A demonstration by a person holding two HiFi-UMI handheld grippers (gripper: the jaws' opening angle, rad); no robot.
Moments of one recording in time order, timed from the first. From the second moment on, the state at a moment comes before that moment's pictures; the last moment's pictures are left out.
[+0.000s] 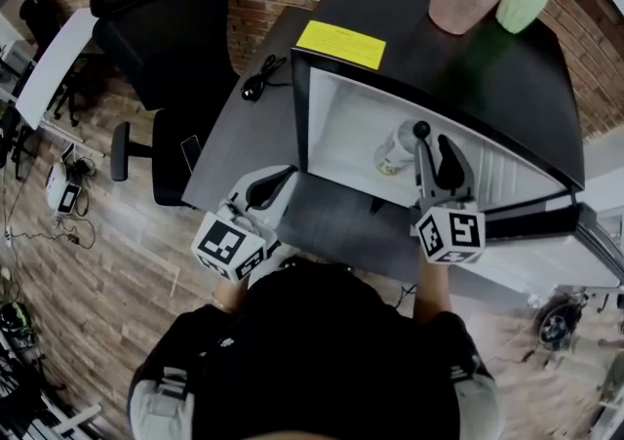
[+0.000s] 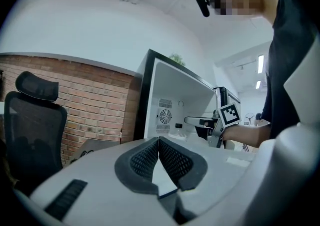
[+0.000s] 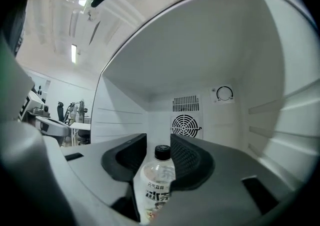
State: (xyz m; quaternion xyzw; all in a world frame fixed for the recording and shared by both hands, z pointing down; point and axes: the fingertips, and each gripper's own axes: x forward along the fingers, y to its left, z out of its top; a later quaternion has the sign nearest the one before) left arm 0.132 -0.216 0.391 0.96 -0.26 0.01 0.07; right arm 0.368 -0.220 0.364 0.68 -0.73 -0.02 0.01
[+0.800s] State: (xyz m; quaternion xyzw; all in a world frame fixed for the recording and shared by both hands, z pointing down) left arm 0.195 -0.193 0.398 0.99 -0.14 0.03 0.06; right arm 0.336 -0.139 0.393 0.68 -0.74 0.04 -0.01
